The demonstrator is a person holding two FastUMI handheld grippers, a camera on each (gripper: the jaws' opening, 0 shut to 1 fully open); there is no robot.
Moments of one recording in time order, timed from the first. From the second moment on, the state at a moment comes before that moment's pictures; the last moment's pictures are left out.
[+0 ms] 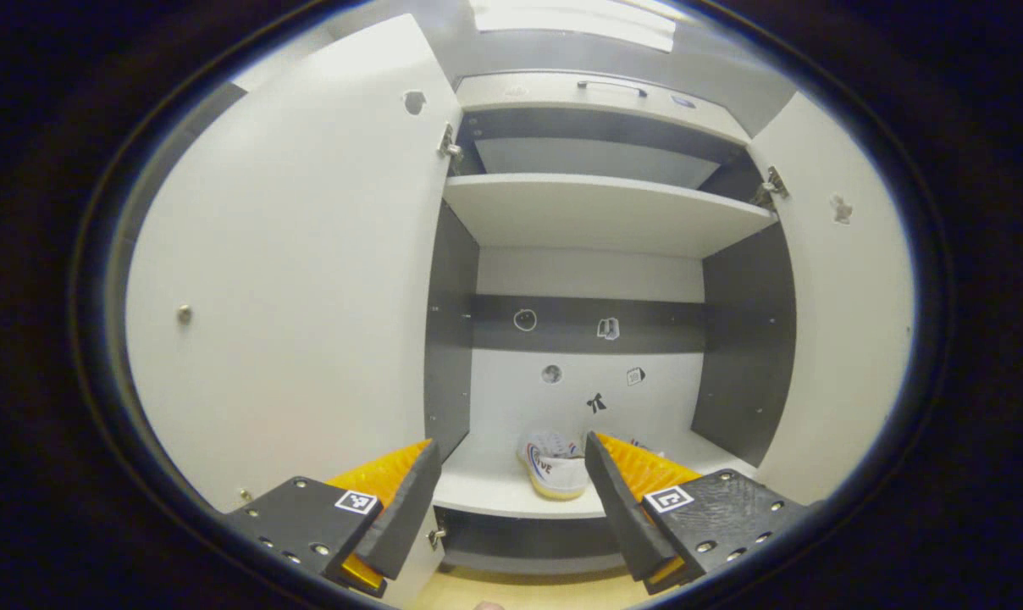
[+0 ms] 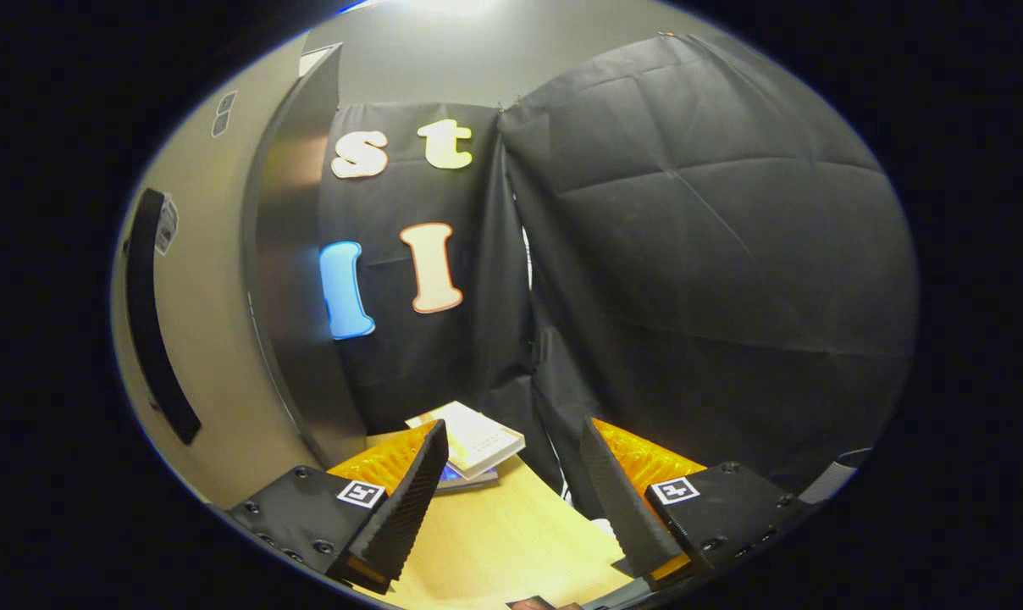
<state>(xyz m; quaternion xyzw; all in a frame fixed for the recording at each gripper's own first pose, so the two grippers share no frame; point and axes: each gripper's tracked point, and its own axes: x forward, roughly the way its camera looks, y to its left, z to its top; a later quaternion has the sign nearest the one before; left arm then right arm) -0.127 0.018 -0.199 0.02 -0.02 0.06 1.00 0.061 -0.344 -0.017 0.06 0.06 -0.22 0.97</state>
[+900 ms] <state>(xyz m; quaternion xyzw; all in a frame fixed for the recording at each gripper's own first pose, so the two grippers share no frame) -0.227 0.017 -0.274 0.01 0.06 0.10 0.99 0.089 -0.253 0.053 0.10 0.05 -0.05 0.99</state>
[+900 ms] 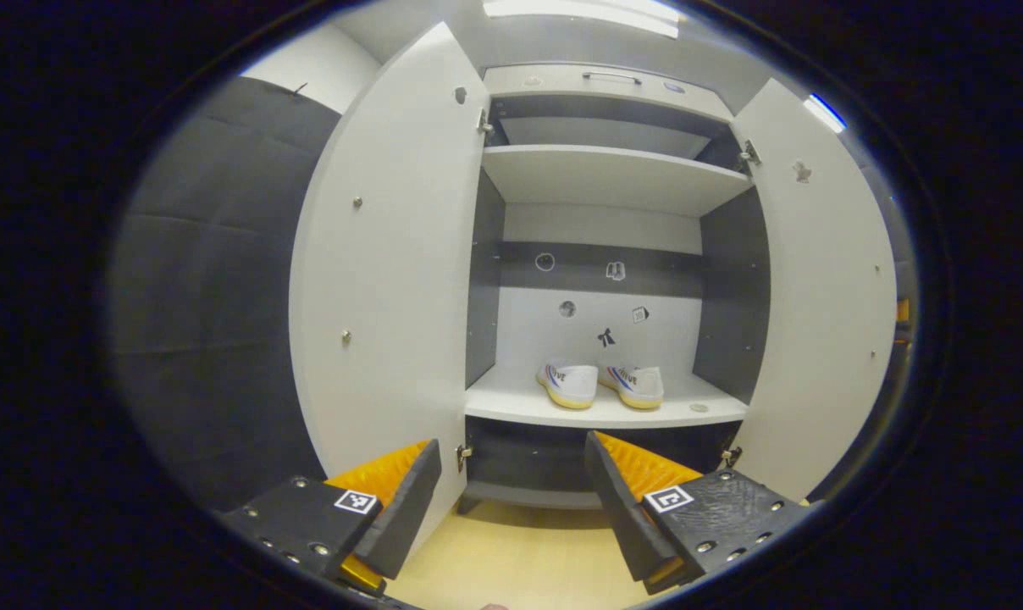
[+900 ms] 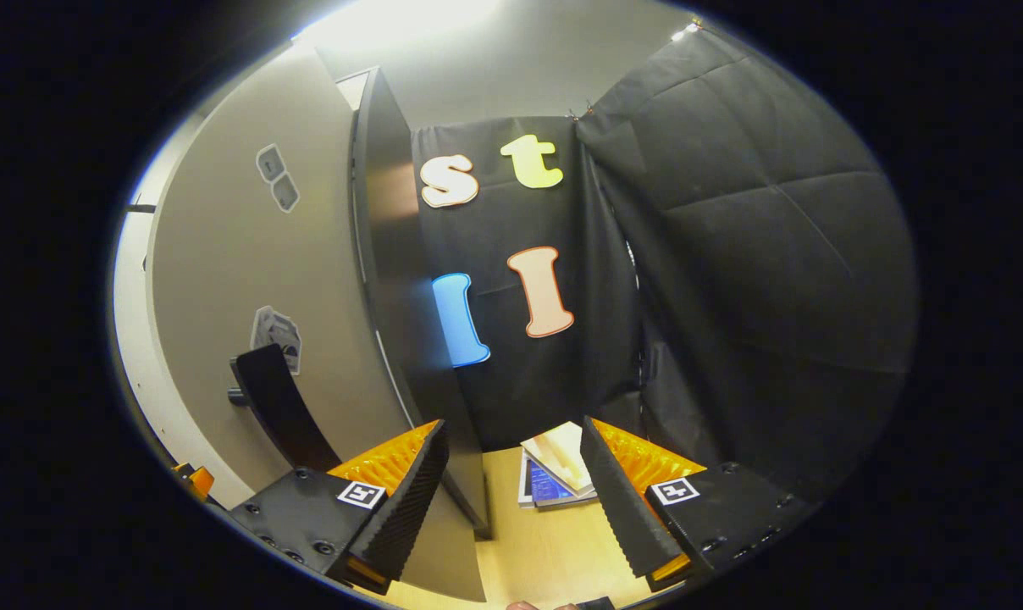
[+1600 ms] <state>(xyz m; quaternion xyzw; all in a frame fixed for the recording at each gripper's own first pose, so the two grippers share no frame) -0.256 0.044 -0.288 0.00 0.09 0.10 0.99 0.090 -0.179 0.055 0.05 0.07 -0.02 1.00</state>
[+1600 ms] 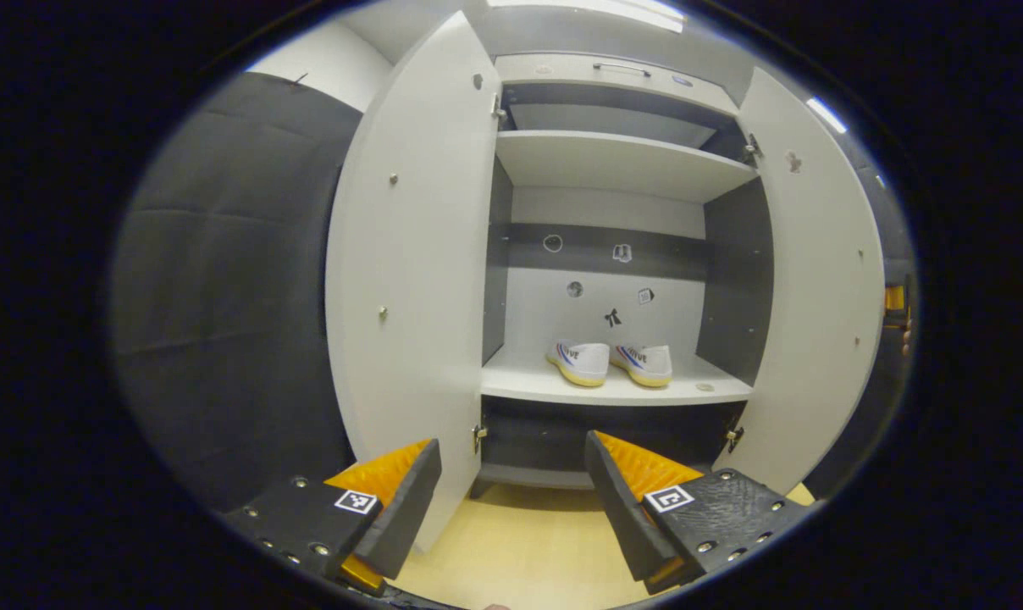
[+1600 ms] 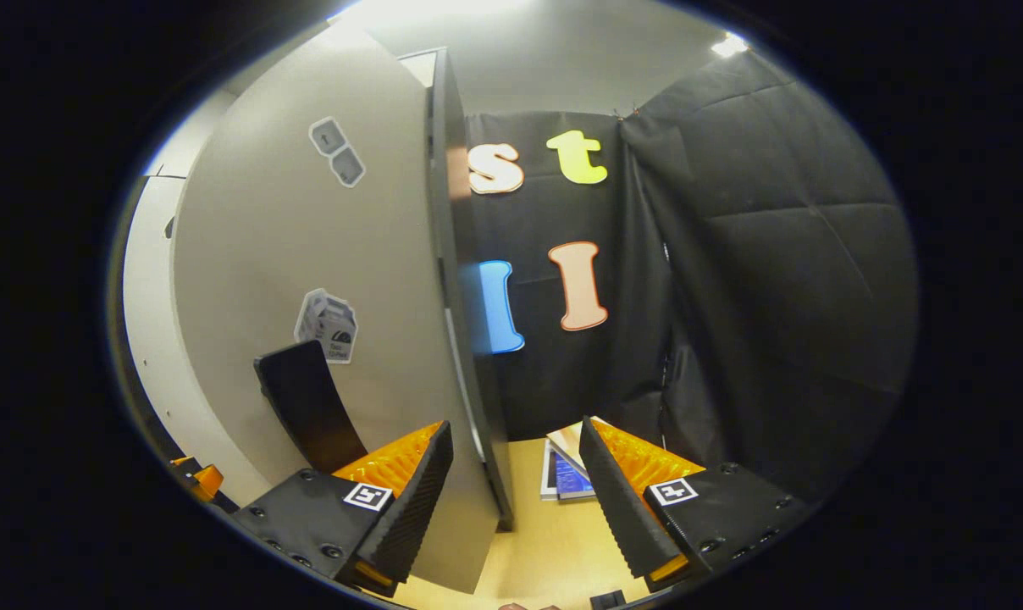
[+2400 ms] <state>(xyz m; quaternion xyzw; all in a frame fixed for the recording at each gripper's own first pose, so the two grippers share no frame) -0.344 0.167 -0.296 0.00 0.09 0.19 0.98 0.108 -0.068 0.079 0.07 0.04 0.03 1.00</state>
